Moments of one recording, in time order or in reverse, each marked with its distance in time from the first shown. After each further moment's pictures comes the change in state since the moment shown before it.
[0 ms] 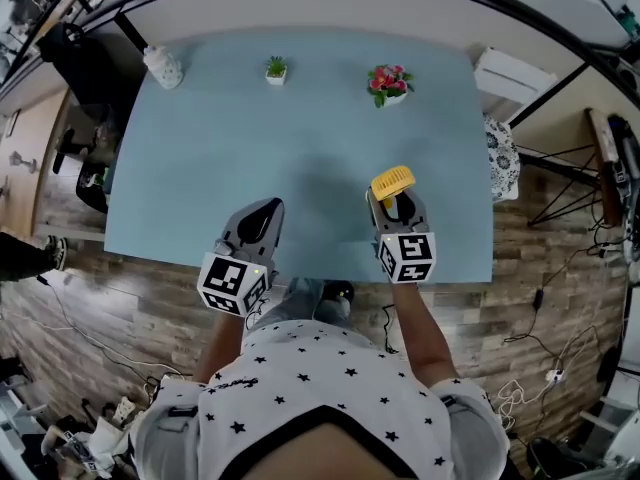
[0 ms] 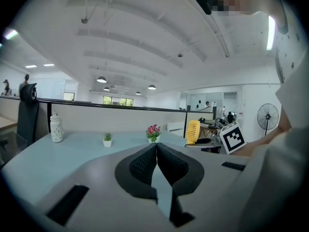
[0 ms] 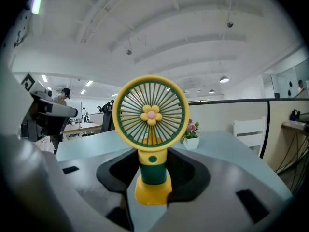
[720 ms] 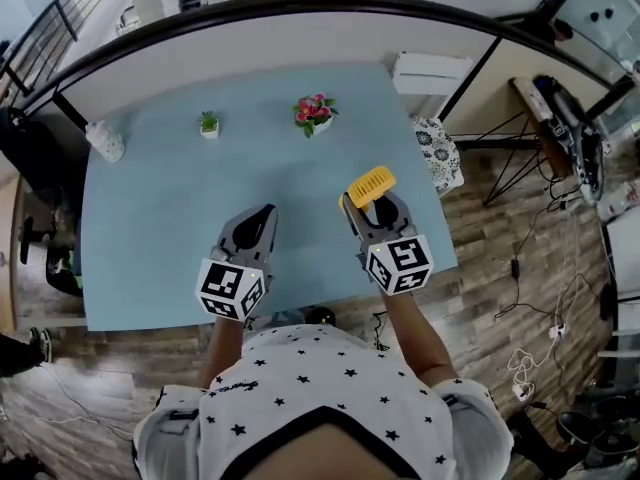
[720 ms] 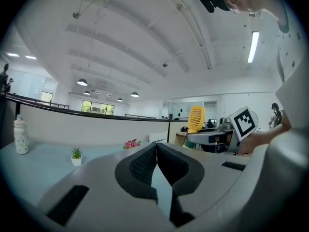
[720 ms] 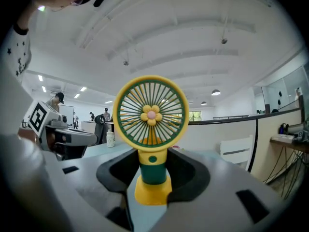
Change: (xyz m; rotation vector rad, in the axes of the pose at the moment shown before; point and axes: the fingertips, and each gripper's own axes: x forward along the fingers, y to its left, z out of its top) left arm 0.066 -0.043 0.051 0.041 -0.103 -0.233; right arm -0.055 -0.028 0.094 -0.011 -0.121 -0.096
